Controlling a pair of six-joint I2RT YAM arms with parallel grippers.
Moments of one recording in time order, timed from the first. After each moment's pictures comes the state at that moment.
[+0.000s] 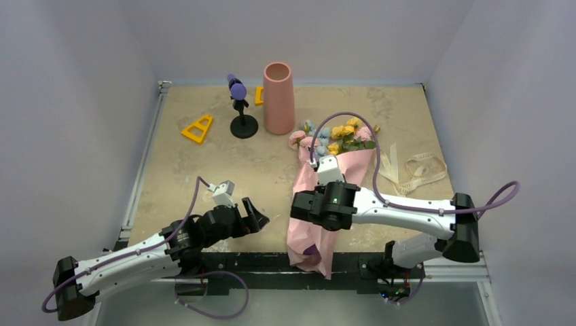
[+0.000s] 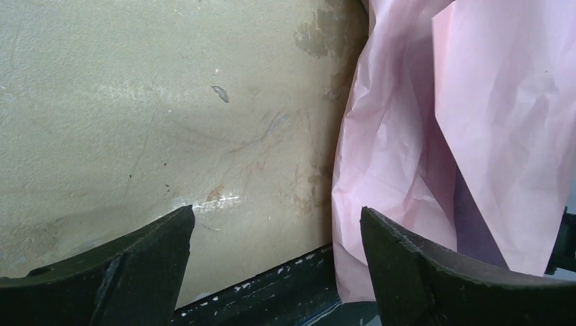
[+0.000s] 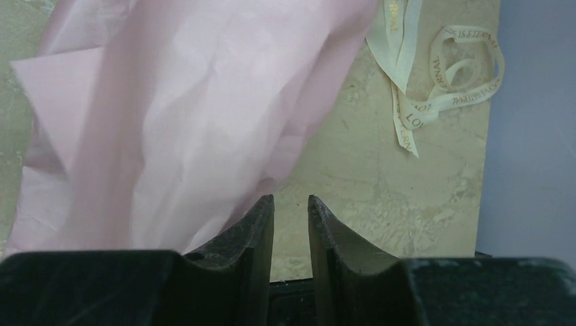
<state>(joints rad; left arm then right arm) -1.07 0.51 0.30 -0.45 -0.31 -1.15 1.30 1.43 1.24 -1.39 0.93 1.02</state>
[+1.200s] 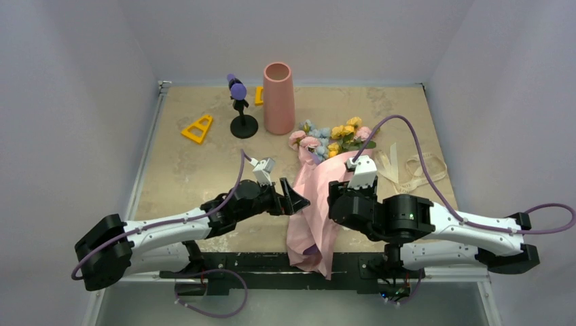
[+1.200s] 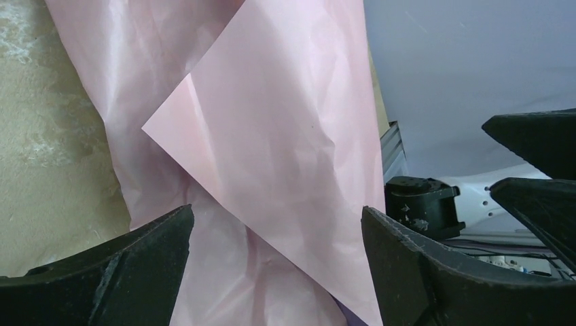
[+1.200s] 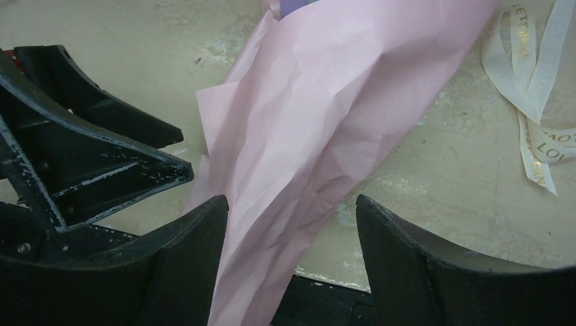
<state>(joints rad) -1.01 1.08 0.47 0.29 -0.01 -0.97 1.40 0.95 1.10 -1.14 0.87 0.98</state>
